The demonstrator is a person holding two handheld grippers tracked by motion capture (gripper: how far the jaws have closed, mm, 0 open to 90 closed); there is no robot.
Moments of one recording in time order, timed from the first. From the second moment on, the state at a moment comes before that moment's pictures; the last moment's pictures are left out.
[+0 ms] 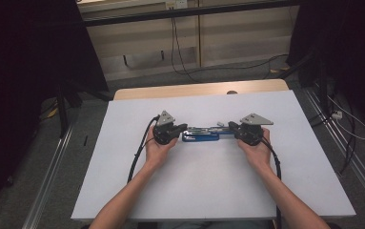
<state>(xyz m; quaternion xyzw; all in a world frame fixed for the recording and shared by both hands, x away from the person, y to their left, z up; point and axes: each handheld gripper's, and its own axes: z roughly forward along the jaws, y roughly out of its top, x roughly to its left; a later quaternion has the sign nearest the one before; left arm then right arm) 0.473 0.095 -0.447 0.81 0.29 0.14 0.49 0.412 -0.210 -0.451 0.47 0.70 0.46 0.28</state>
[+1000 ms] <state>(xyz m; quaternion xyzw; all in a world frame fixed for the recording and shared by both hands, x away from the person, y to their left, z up) 0.466 0.104 -0.435 0.80 0.33 0.15 0.48 0.410 -0.215 -0.440 0.47 0.68 0.49 0.28</state>
